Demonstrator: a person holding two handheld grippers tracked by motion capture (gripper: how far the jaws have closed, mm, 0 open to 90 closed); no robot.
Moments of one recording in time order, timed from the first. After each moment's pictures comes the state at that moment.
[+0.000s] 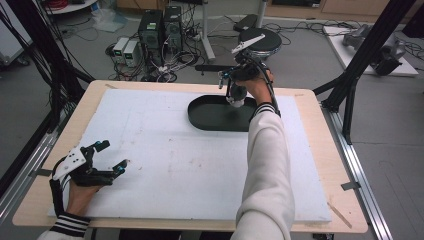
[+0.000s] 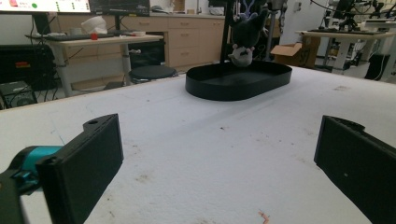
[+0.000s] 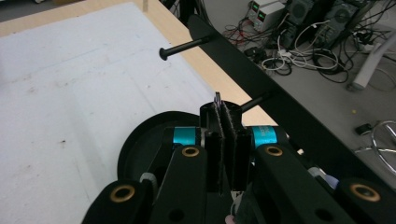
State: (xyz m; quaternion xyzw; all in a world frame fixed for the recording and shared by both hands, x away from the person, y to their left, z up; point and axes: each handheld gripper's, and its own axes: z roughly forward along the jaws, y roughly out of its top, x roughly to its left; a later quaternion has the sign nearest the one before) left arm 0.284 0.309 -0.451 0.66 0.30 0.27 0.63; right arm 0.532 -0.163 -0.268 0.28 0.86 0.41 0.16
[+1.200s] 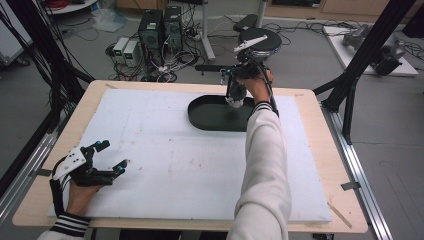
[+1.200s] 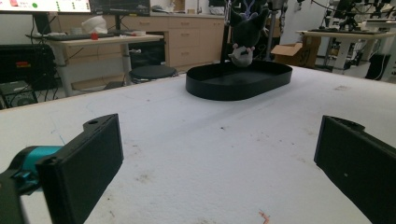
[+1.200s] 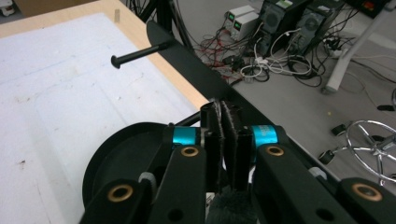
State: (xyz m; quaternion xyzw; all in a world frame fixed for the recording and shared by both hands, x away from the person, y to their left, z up) left arm 0.285 0.309 -0.451 0.66 0.30 0.27 0.63; right arm 0.544 -0.169 -0.275 0.30 0.83 0.42 0.20
